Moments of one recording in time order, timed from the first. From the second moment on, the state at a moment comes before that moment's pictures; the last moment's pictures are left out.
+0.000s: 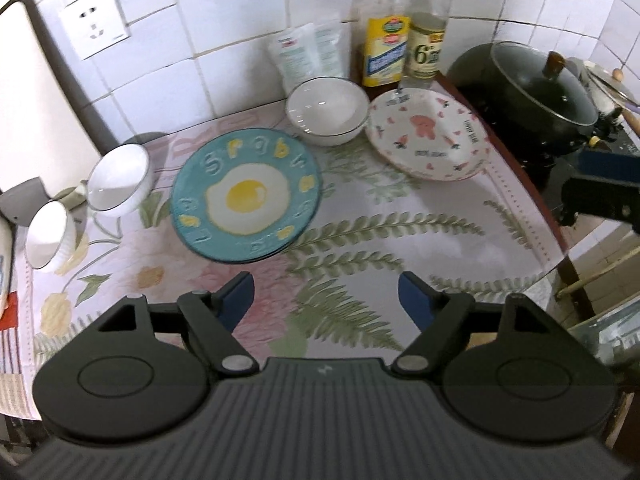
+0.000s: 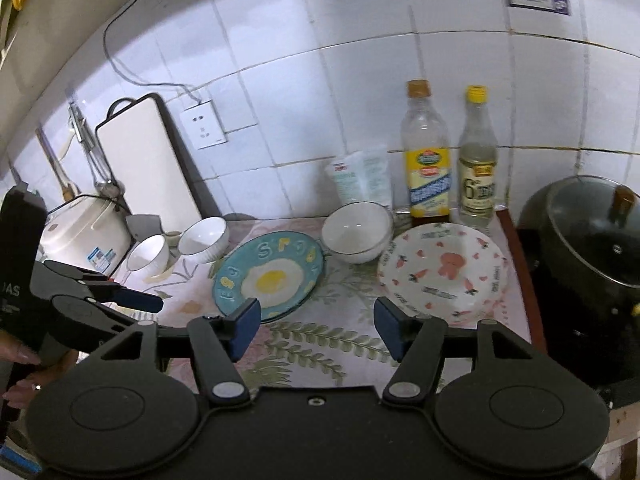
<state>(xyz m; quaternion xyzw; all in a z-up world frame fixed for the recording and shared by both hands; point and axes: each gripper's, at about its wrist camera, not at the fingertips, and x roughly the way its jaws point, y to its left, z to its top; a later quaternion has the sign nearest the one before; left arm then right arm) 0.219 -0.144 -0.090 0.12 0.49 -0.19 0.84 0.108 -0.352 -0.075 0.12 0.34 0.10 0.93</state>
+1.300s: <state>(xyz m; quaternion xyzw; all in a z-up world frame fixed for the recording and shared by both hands) 0.343 -0.281 -0.245 -0.02 0.44 -0.15 0.88 0.225 -0.463 -0.283 0.28 0.32 -0.04 0.90</state>
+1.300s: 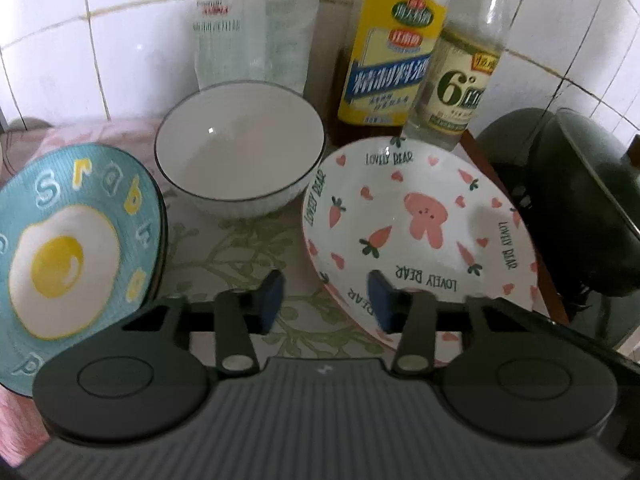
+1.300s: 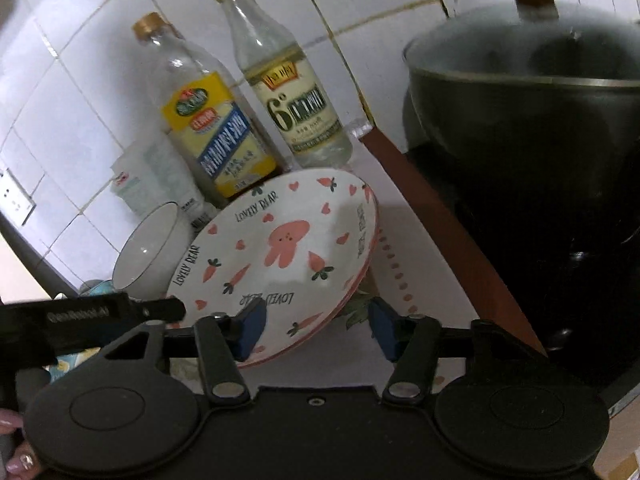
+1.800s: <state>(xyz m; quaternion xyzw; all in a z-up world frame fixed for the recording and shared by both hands) 0.357 -0.277 -0.261 -0.09 0.48 -0.16 0.86 0.239 -0.473 -0.296 0.32 0.32 -0.05 0.89</state>
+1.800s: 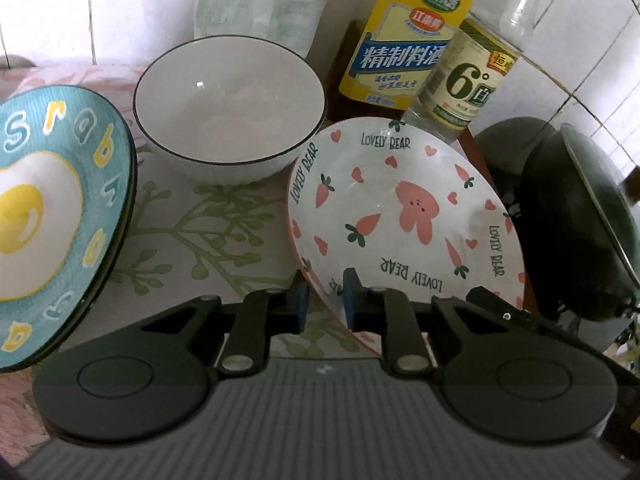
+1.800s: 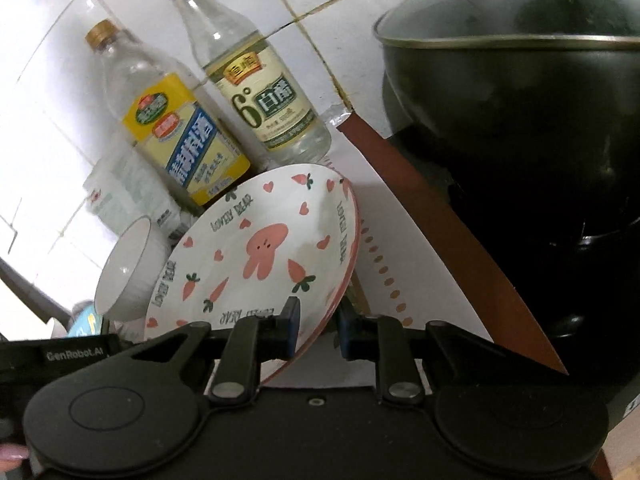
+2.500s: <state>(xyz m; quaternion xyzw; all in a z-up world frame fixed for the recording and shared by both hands) 0.316 -0.268 -0.233 -0.04 0.47 -0.17 0.87 0.205 -0.464 -0.285 0.31 0.35 -0.01 0.88</state>
